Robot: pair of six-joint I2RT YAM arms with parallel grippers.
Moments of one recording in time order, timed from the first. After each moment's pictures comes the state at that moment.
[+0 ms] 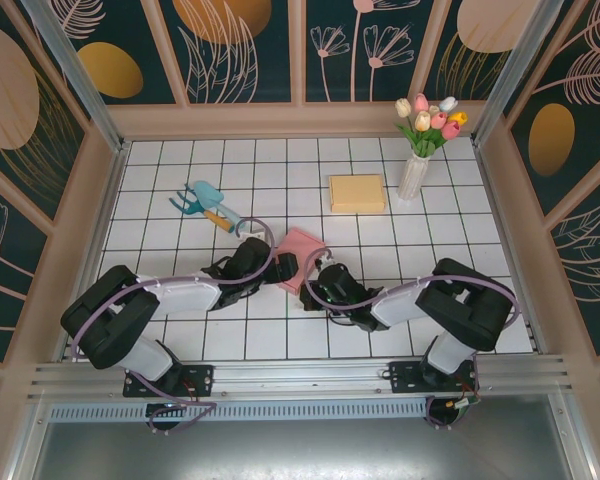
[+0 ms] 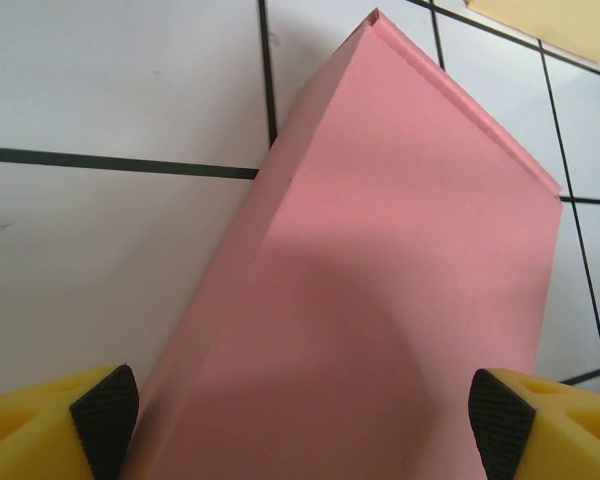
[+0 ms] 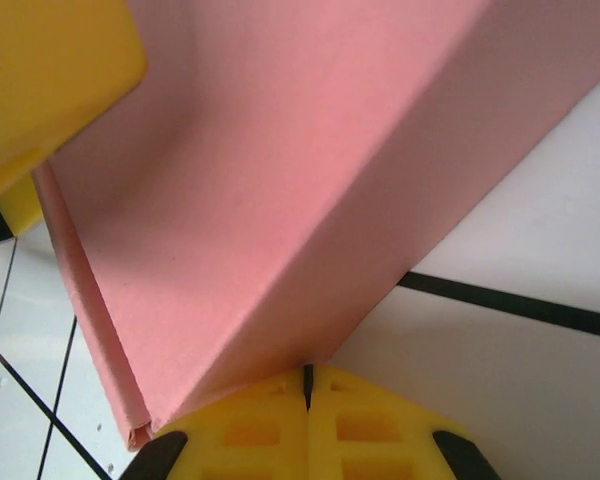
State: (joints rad) left arm -0.77 1.52 0.56 0.22 -0.07 -0.85; right arm 1.00 1.62 0.44 0.53 0.01 0.88
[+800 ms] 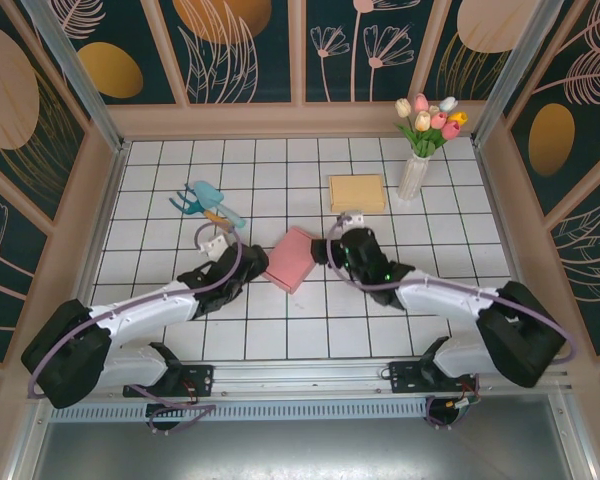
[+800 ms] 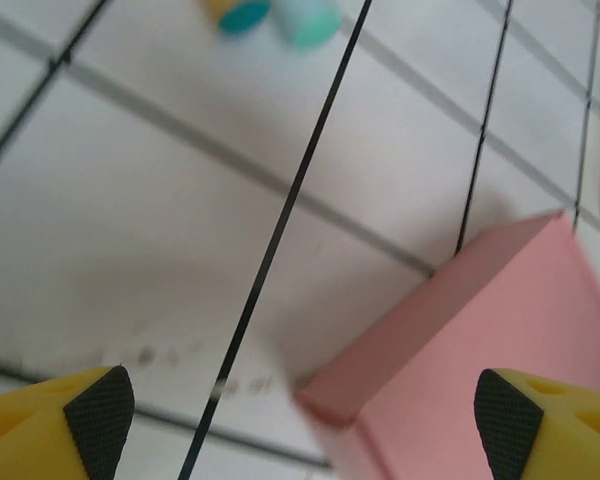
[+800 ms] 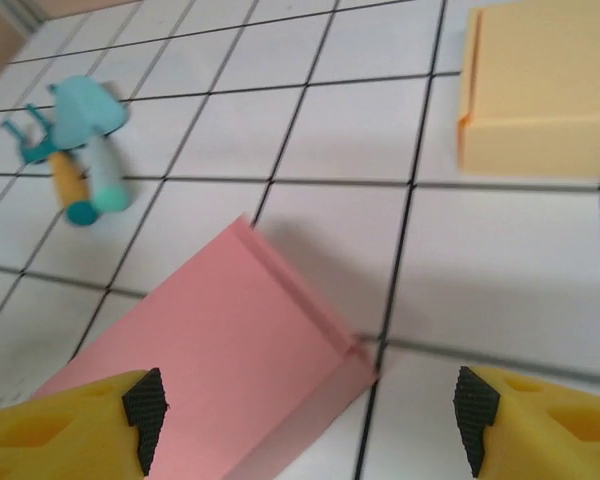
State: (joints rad) left arm -0.79 1.24 0.51 -0.15 -0.36 -1.22; right arm 0.75 1.36 0.62 0.19 0.19 0.44
